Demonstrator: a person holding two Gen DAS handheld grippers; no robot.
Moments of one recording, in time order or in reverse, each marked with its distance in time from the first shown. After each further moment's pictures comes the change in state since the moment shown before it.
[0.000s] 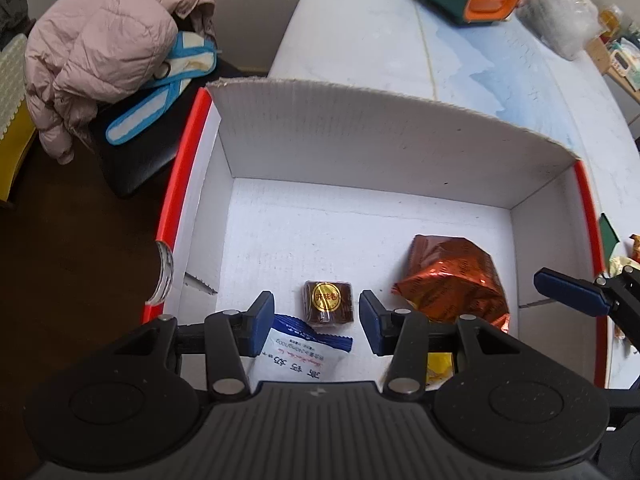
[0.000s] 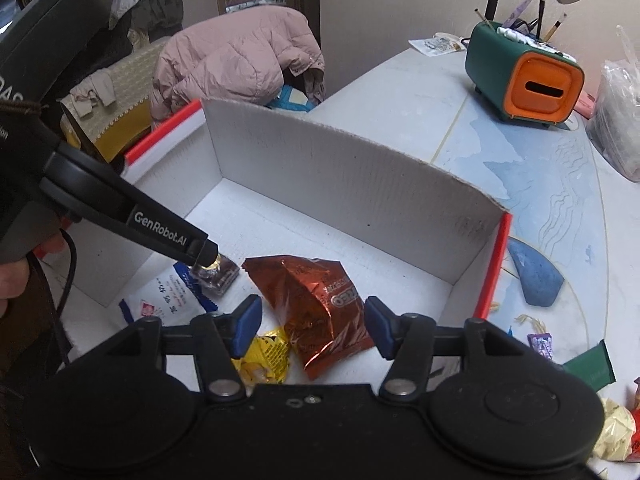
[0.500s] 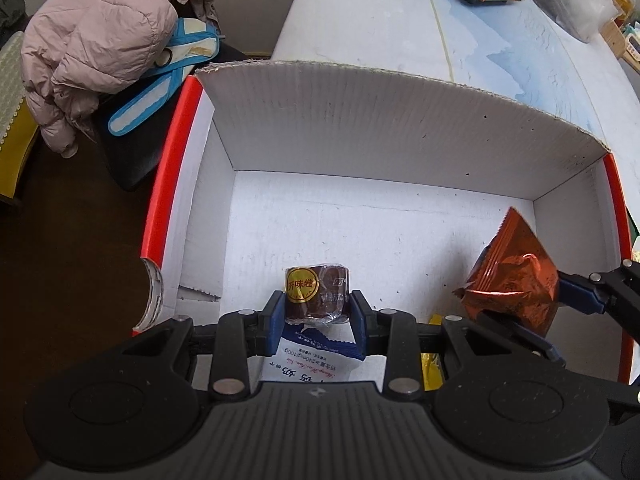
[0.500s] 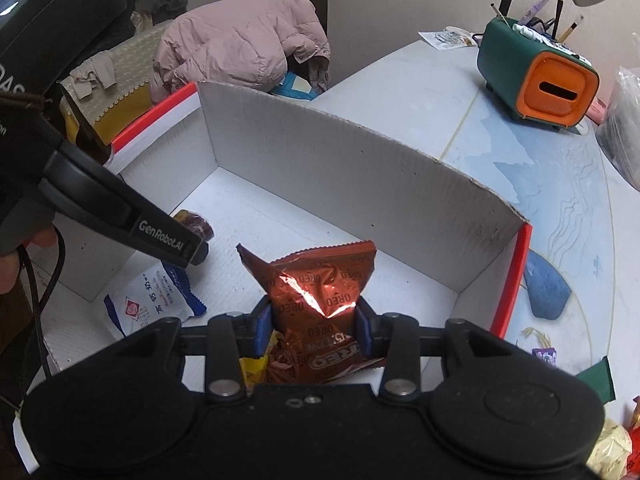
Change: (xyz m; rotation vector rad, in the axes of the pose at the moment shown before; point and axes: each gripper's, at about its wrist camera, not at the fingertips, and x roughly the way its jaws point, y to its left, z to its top) left arm 0.024 0.000 0.012 0.013 0.074 0.040; right arm 0.022 0.002 0.006 -0.036 0.044 -0.008
